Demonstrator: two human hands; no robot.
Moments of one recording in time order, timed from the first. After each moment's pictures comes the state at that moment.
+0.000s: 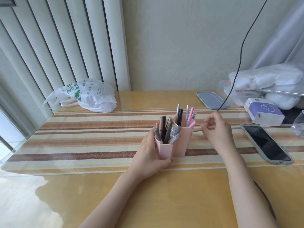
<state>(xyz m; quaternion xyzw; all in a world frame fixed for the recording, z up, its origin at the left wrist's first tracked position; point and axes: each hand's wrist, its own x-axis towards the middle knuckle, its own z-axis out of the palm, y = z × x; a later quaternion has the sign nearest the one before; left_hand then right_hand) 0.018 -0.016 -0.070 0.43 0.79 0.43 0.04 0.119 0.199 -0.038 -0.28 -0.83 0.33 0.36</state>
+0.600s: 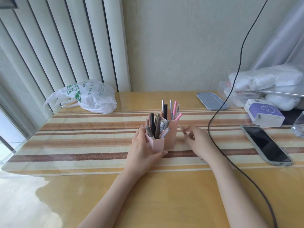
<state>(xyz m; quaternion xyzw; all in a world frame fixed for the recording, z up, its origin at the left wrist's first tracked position) 0.009 -0.020 -0.068 0.34 0.83 0.44 -0.01 0.100 0.170 -0.055 -0.25 -0.91 0.27 0.18</state>
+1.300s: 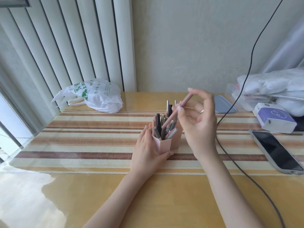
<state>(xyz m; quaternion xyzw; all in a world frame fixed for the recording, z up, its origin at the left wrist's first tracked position) 0.008 -0.016 -0.073 0.35 0.83 0.42 -0.07 0.086 0.096 0.020 0.01 -0.71 0.50 0.51</state>
